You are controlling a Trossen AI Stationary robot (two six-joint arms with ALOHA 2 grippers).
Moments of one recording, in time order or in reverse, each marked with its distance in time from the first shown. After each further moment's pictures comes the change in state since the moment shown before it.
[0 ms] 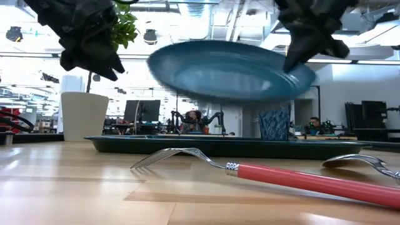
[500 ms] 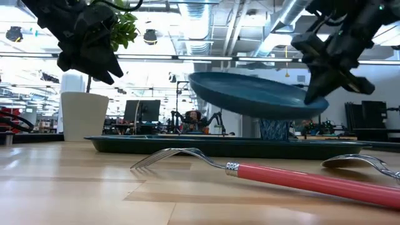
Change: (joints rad) left arm 0.015 0.001 -0.001 -0.060 -0.032 -0.020; right arm -0.201 -0.261 -0.367 0.163 -0.171 0.108
